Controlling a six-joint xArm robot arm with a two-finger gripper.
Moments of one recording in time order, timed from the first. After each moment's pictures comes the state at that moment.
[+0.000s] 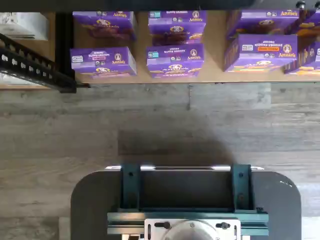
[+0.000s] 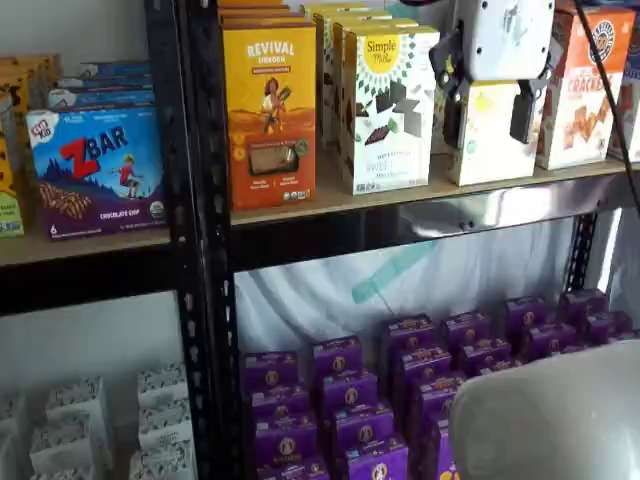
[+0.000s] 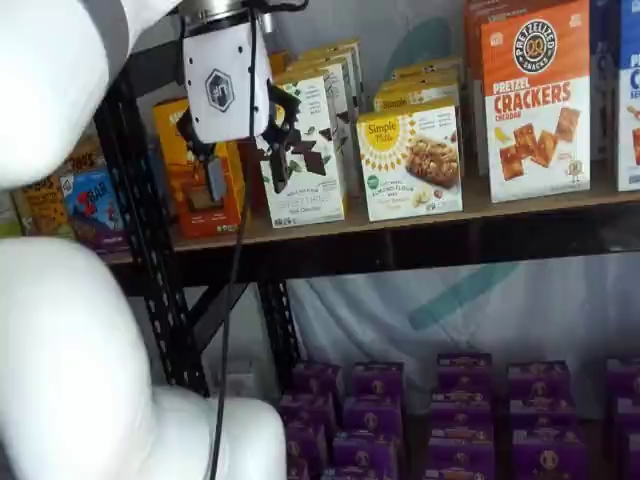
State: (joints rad) arm 0.01 -0.84 -1.15 0.04 2.00 0.03
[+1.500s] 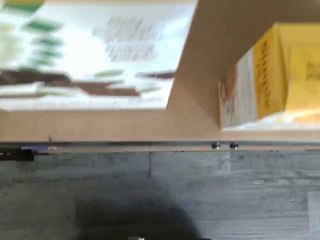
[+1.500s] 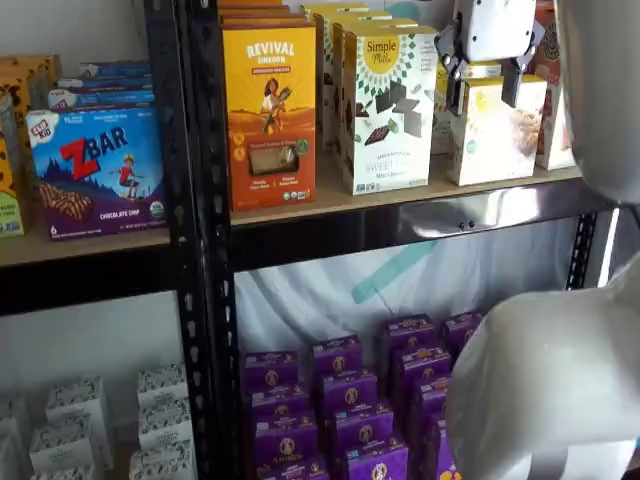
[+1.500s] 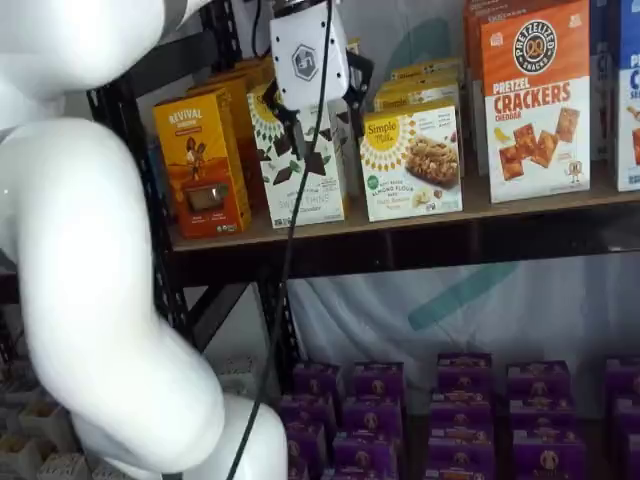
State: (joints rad) arm -0.21 -0.54 -1.28 0.00 1.71 -0.20
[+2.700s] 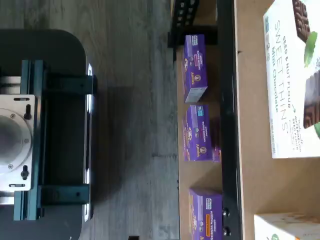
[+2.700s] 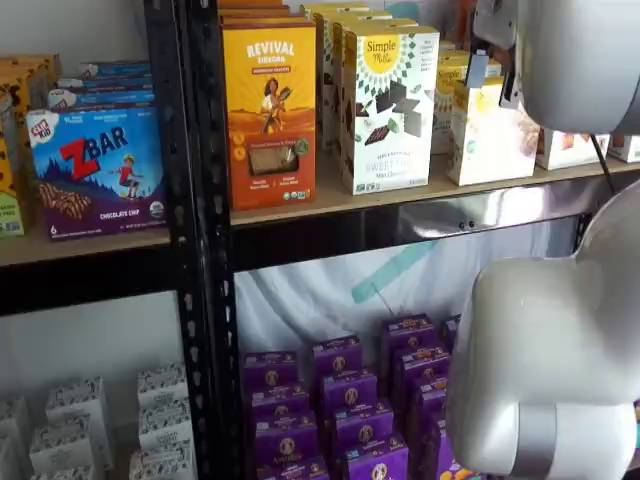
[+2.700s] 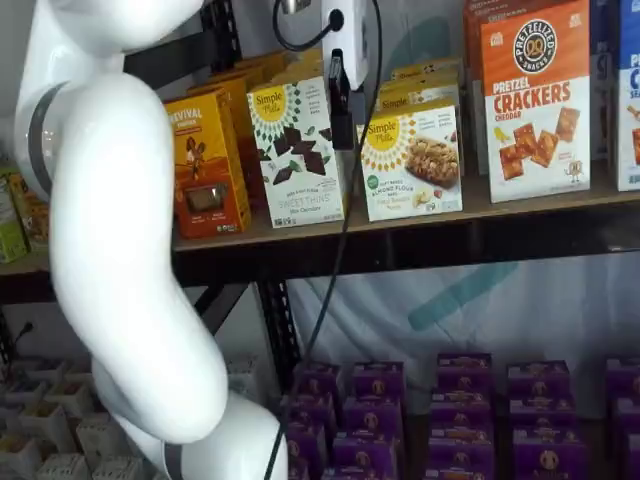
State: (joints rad) arm -0.40 -0.36 -1.47 0.15 1.83 -1.93
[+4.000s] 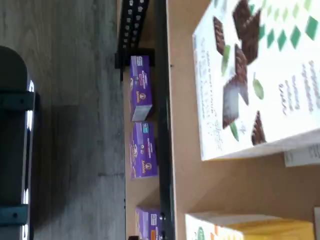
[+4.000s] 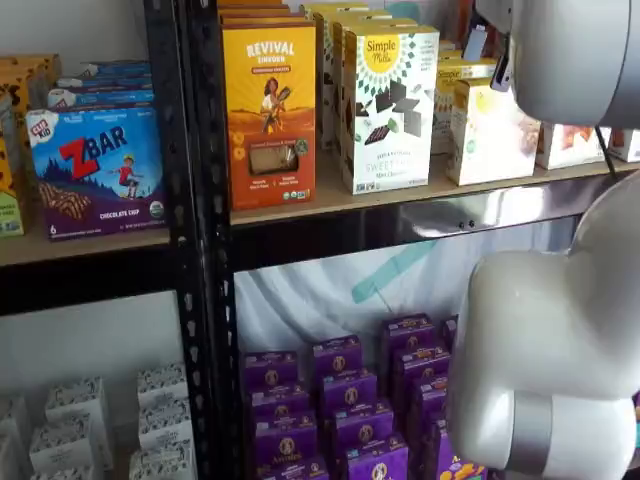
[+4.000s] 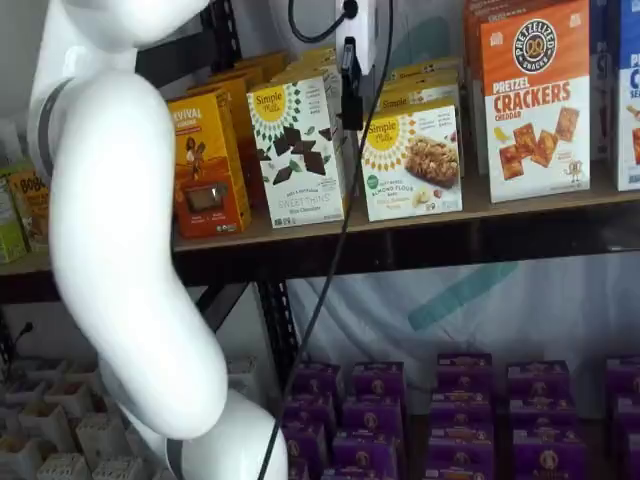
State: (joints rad) arm -0.48 -0.33 -1.49 0.29 1.73 -1.97
